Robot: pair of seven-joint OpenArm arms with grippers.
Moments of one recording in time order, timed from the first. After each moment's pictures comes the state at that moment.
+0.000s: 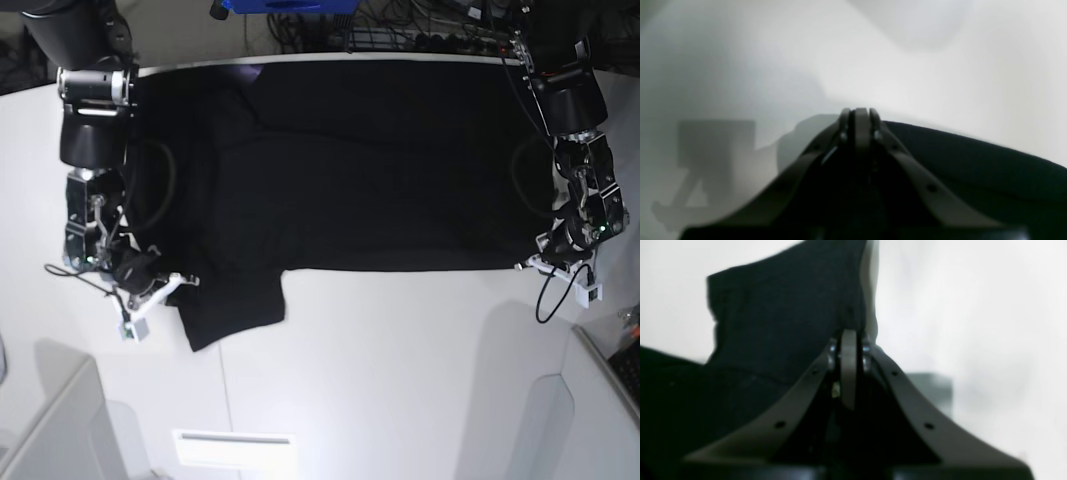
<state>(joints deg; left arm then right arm) -11.9 -22.4 -20.4 68.4 -26.0 -7.7 49.9 21.5 14.0 4.5 57.7 25.6 21.8 -42.6</state>
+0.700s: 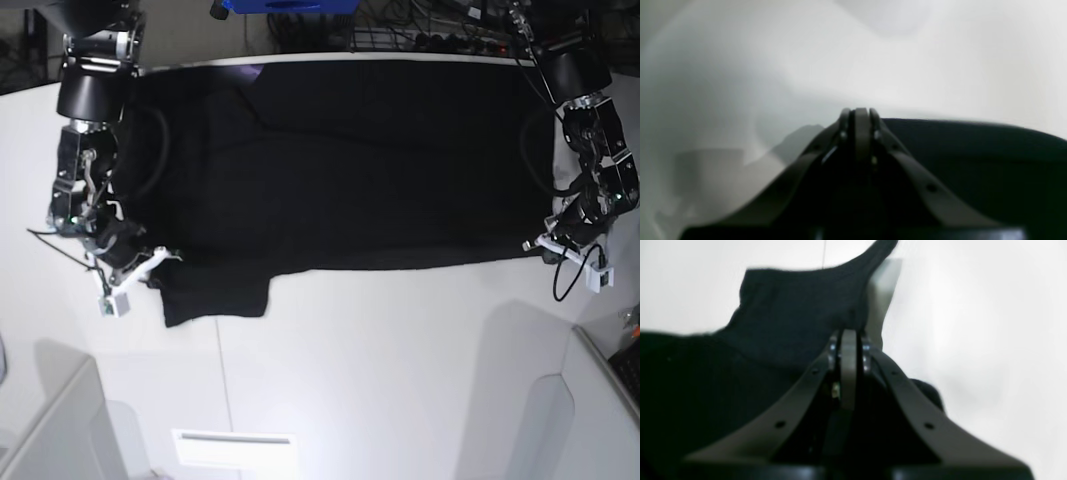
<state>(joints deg) -2.7 -22.3 -26.9 82.2 -34.5 -12.6 54.4 9.8 13.6 11.0 74.3 25.8 21.9 -44.6</state>
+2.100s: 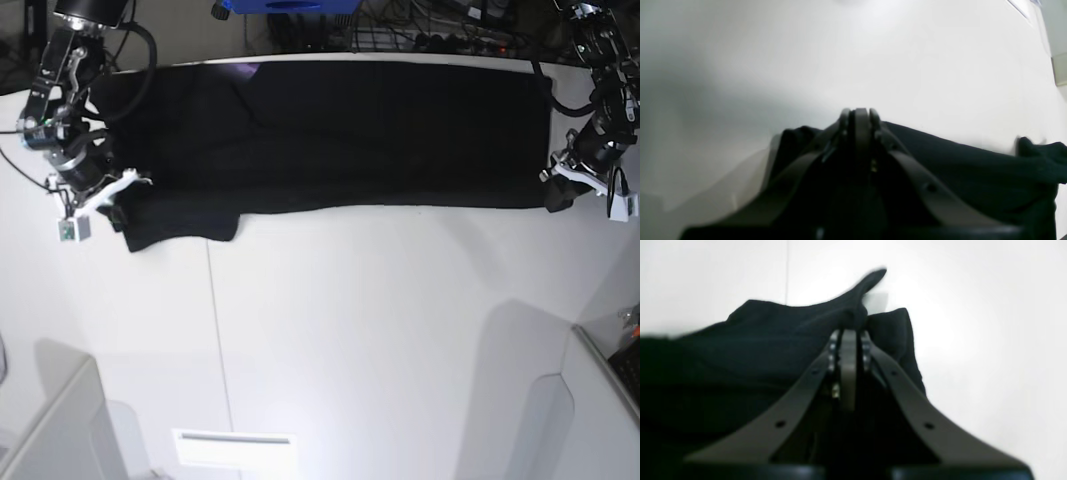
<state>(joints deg) 21.5 -22.4 -36.1 102.7 -56.5 -12.4 54.6 -12.7 10.7 24.5 102.8 25.9 21.9 -51.2</state>
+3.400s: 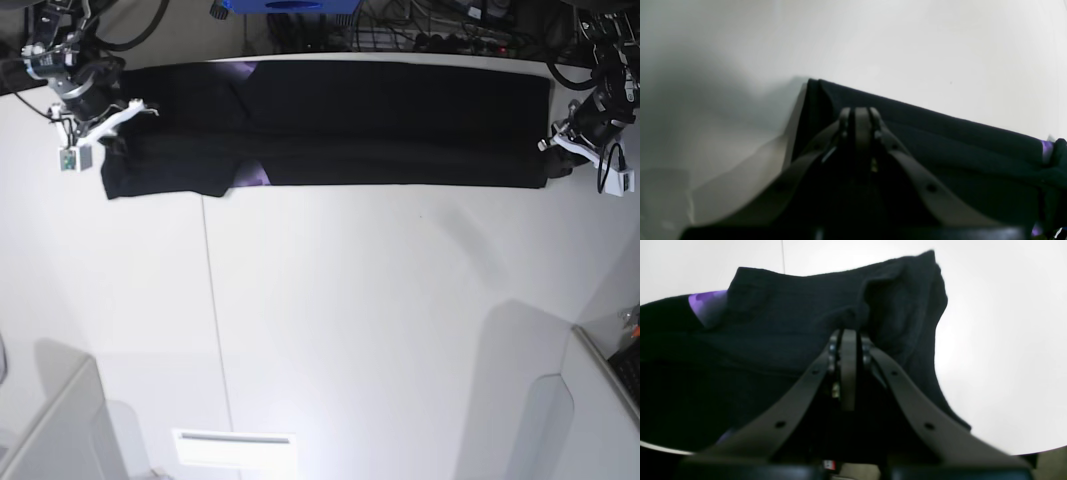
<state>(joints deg) 28.8 -24.8 -35.6 102.8 -56.4 -12.4 54.6 -29.7 4.7 30.0 114.1 28.7 22.1 -51.1</state>
